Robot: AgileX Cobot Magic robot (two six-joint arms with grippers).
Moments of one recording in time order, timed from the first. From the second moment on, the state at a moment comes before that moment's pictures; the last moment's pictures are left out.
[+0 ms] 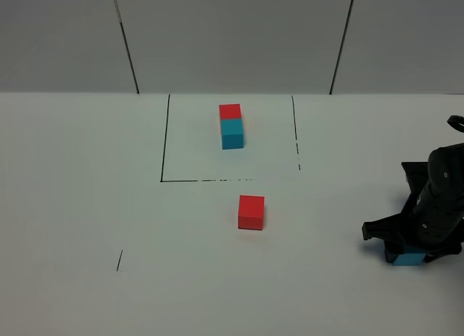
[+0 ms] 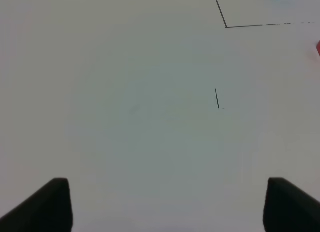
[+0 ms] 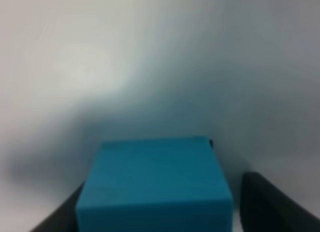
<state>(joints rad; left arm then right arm) -0.02 0.00 -0.51 -0.10 1.07 0.07 0.03 1.94 -1.00 -0.08 0.61 0.15</state>
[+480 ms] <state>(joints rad) -0.02 0.00 -0.51 -0.10 1.07 0.07 0.03 1.94 -1.01 -0.08 0.62 0.15</state>
